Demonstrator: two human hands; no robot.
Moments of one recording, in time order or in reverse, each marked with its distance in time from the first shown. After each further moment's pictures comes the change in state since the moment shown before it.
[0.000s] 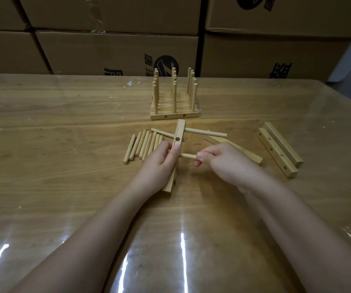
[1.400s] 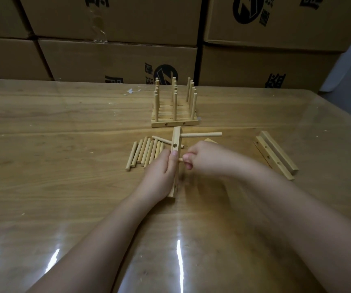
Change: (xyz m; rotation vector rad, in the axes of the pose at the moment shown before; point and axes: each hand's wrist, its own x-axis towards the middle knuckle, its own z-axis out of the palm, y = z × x) left_hand 0.002 -0.004 0.003 0.094 0.073 0.044; right_hand 0.024 -0.039 0.000 -0.483 -0.184 -0.133
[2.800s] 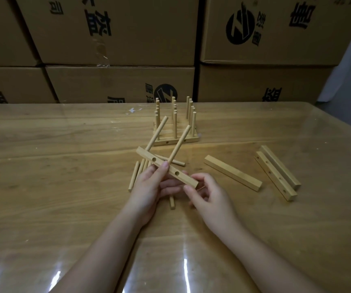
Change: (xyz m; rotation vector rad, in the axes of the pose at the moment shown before) left_hand 0.010 -0.014 -0.016 -0.980 -0.121 -0.247; right_hand -0.016 0.024 0.082 0.706 0.576 -0.100
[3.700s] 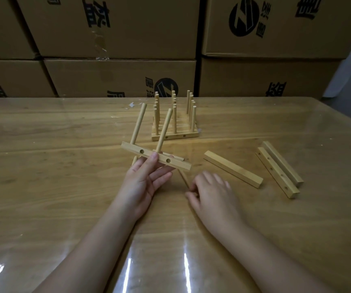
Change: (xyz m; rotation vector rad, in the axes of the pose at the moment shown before) left_hand 0.003 0.006 0.000 -0.239 0.122 0.030; right_hand 0.001 0.000 -0.007 -0.774 -0.062 -0.214
